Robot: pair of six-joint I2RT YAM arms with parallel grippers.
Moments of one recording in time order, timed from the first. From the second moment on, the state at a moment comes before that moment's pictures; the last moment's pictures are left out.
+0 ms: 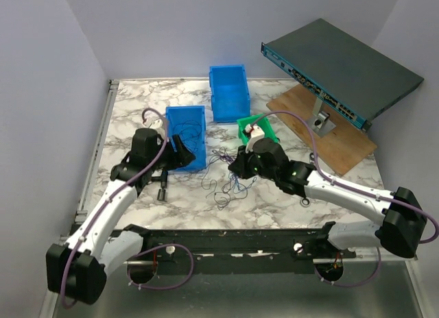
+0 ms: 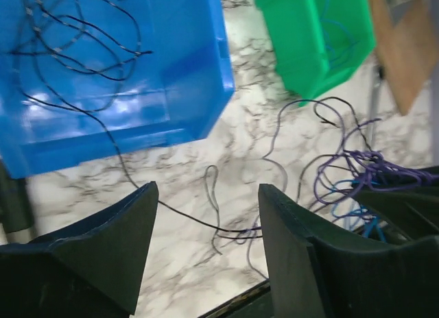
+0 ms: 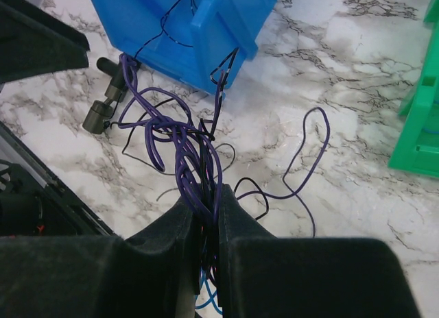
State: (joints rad) left arm -0.29 1.02 0.80 -0.42 0.27 -0.52; right arm 0.92 1.27 0.86 -0.10 0.09 0.47
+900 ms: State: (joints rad) left arm -0.32 0.90 0.36 0.05 0.24 -1.42; right arm 0.92 1.27 0.85 -0.05 0.09 0.49
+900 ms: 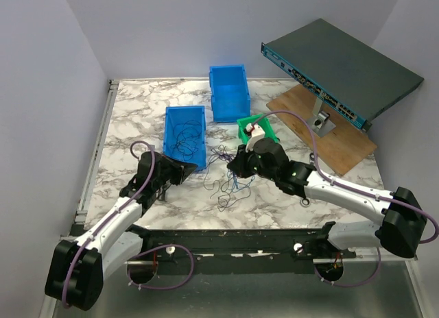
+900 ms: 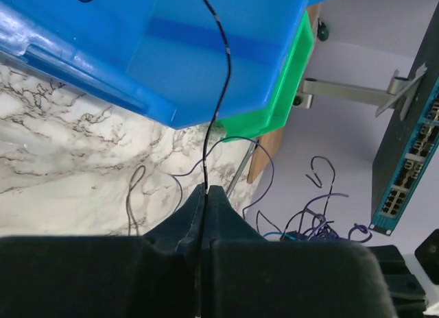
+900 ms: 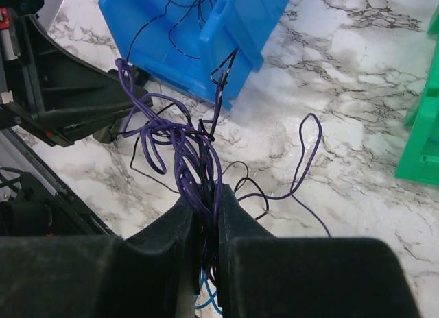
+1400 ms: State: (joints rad) left arm -0.15 0.85 0.61 -0.14 0.12 -1.19; right arm 0.92 1.17 0.59 -0.17 0.25 0.59
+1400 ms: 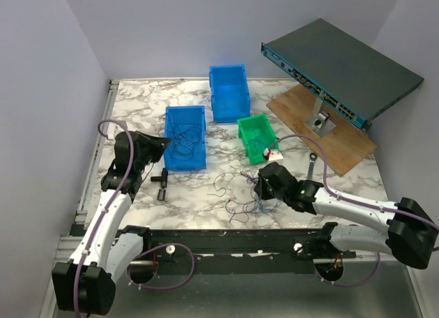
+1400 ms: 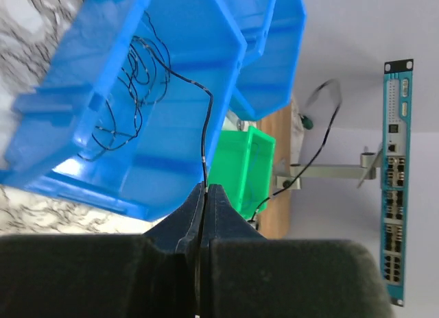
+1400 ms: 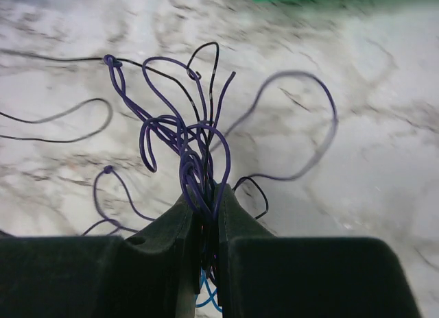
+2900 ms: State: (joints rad) left arm -0.38 1.81 1.38 -0.73 -0.38 -0.53; right arm 0.92 1.04 0.60 -0.35 0.54 0.71
